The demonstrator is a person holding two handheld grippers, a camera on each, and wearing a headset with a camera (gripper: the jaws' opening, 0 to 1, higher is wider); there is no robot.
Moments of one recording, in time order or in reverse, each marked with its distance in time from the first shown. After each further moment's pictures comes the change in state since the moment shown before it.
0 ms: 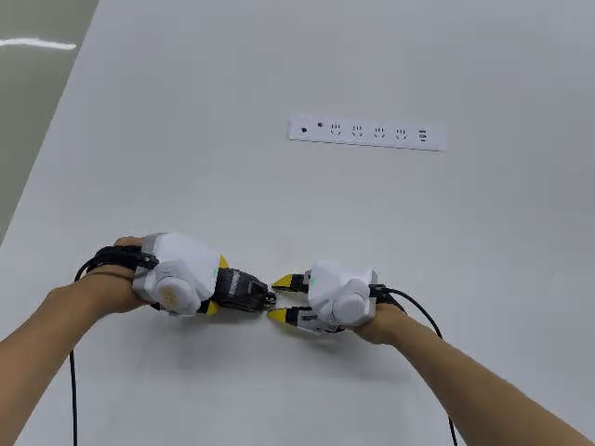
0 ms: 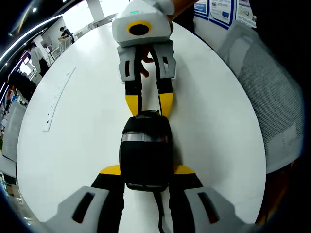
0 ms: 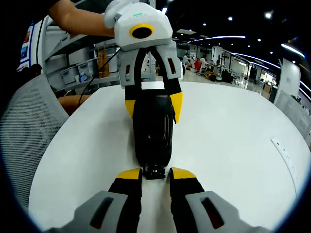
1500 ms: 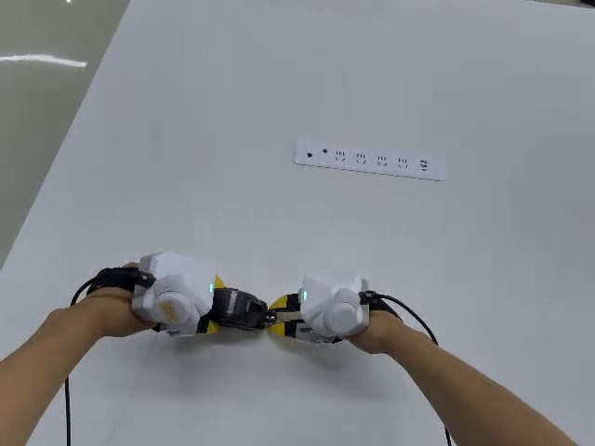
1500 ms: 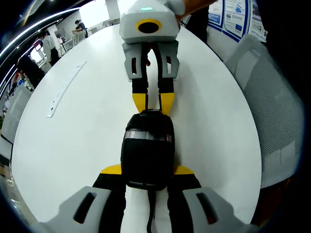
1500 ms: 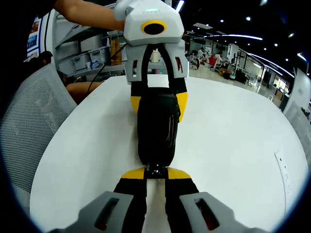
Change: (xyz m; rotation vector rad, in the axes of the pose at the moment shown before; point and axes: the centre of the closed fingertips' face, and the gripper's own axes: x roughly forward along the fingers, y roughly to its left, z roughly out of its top) left arm -0.004 -0.003 -0.007 -0.136 -0.038 0.026; right arm 0.000 0.001 0.005 -0.105 0.098 0.086
